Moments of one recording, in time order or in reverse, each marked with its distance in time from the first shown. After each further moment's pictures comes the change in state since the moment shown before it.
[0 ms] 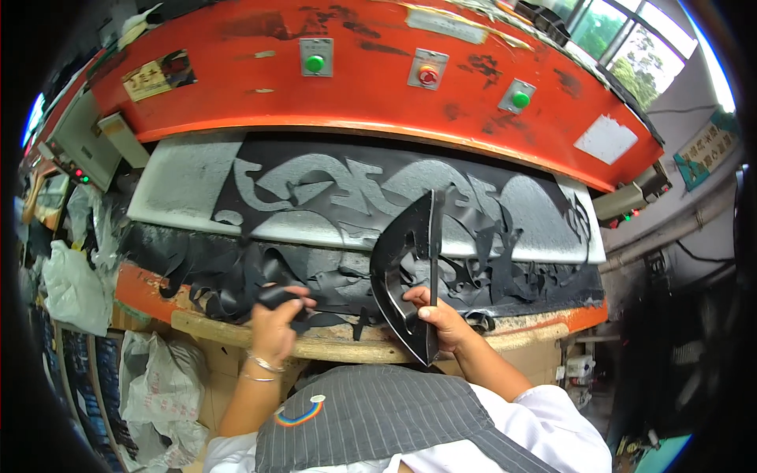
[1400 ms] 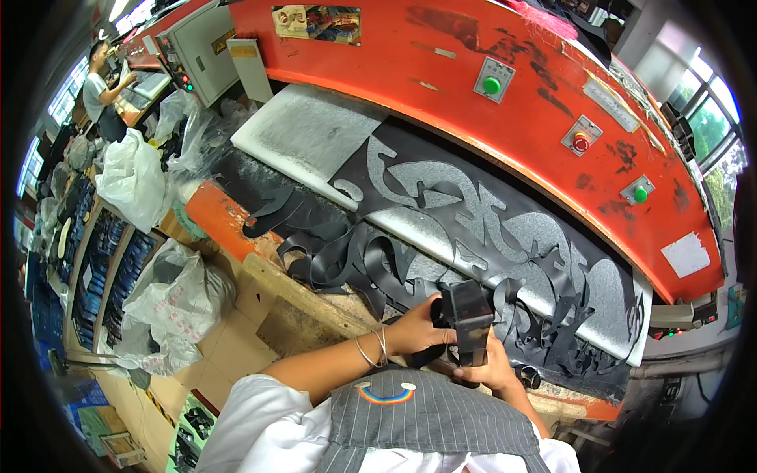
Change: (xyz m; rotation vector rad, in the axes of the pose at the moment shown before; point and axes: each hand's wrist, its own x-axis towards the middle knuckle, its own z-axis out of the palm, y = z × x) left_hand -0.018 -0.067 0.096 0.138 -0.402 0.124; right_hand -0.036 -0.021 0.019 -0.823 -0.069 -0.137
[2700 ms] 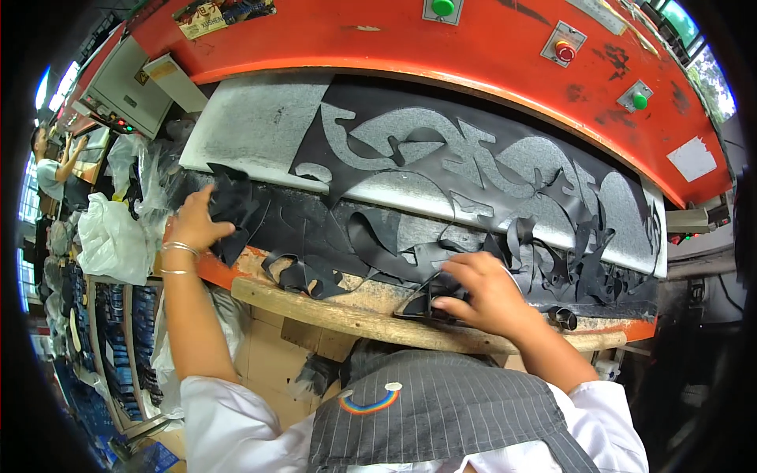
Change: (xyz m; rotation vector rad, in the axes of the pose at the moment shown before) left_hand -0.010 0.216 -0.331 1.690 0.379 -0.370; right_hand 0.067 -0.061 0.040 -0.796 0.065 -0.262
